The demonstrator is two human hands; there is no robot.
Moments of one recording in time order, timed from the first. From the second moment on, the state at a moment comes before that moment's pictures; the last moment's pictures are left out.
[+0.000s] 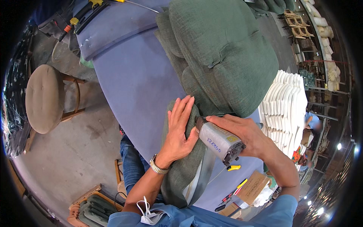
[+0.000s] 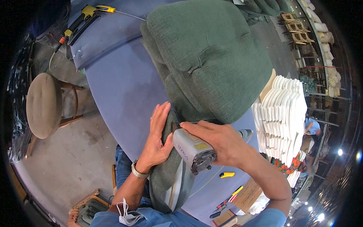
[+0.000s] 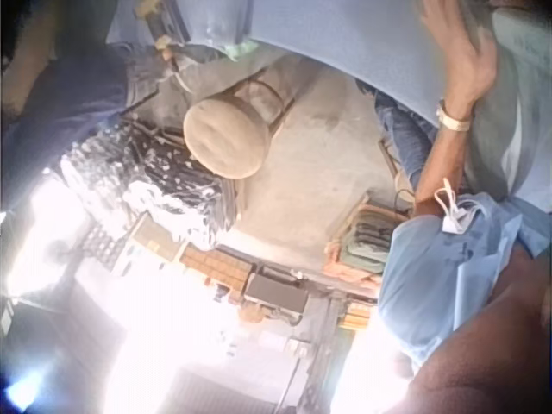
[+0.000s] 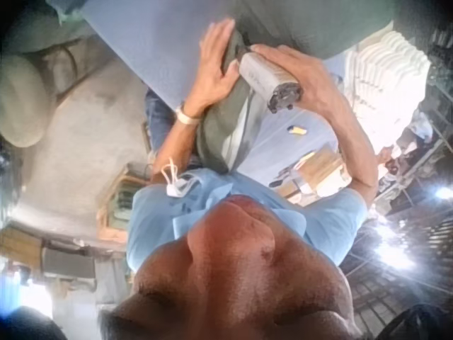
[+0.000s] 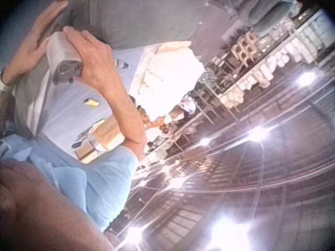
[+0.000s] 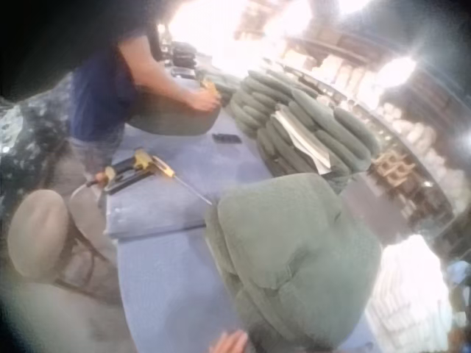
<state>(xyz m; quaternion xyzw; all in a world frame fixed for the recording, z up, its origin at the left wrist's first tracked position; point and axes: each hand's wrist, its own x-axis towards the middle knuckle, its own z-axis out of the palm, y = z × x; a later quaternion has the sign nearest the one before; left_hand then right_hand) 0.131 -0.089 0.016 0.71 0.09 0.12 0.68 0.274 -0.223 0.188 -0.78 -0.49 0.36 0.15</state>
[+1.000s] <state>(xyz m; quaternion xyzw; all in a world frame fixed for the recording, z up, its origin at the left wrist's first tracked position) 0.200 -0.038 -0.035 0.65 0.11 0.05 0.75 0.261 -0.160 0.178 -0.80 -0.49 0.33 0.12</state>
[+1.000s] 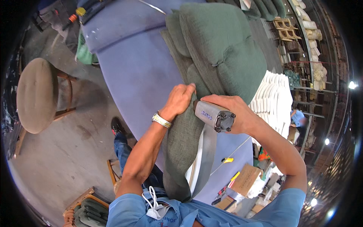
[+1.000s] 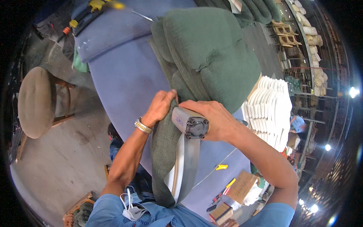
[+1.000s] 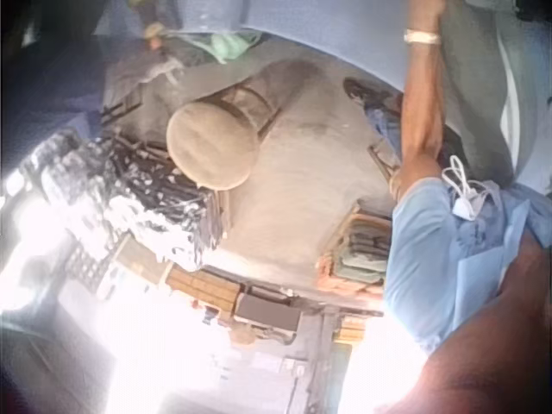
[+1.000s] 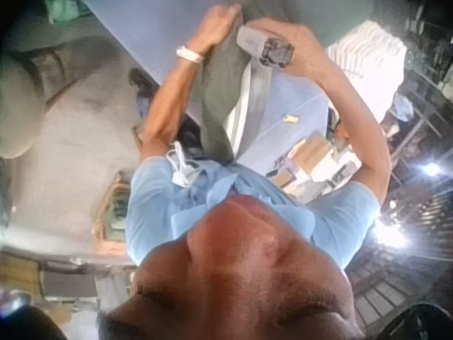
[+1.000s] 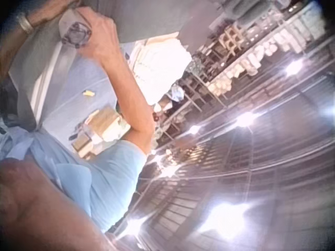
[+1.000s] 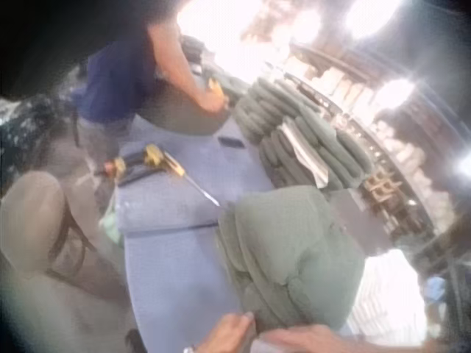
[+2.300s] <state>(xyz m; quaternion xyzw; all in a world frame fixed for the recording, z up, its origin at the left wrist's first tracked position) -0.005 0.020 0.249 0.76 -0.11 0.23 0.59 0.116 -0.282 0.156 -0.73 -0.28 0.00 0.62</state>
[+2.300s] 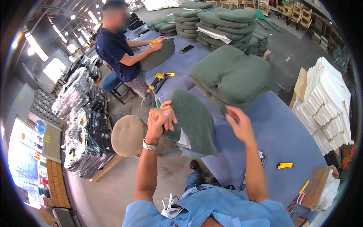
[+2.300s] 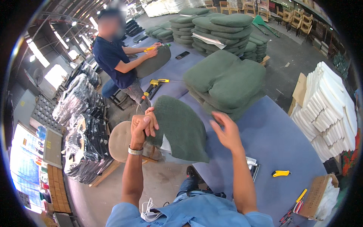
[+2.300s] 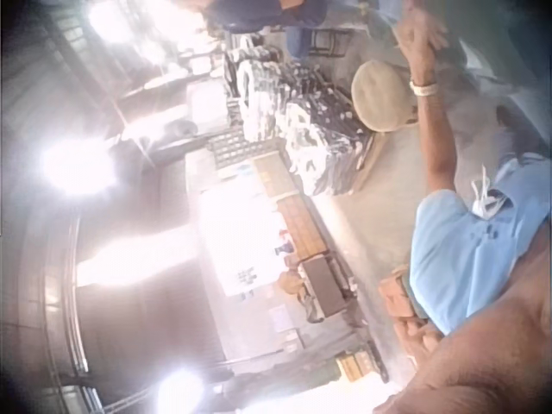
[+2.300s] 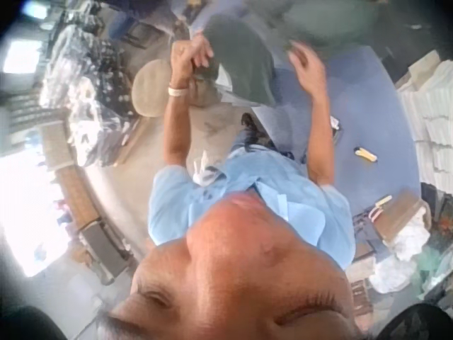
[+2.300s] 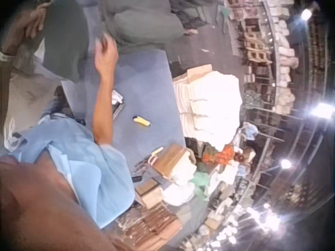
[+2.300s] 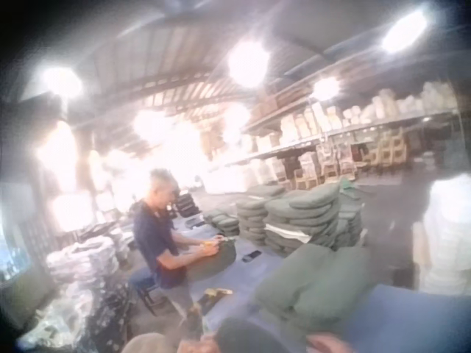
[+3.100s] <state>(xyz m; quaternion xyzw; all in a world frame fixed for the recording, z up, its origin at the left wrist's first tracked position) -0.054 -0.035 0.275 0.96 0.10 0.16 0.21 0.133 -0.204 0.055 -0.74 -0.18 -0.05 0.64</state>
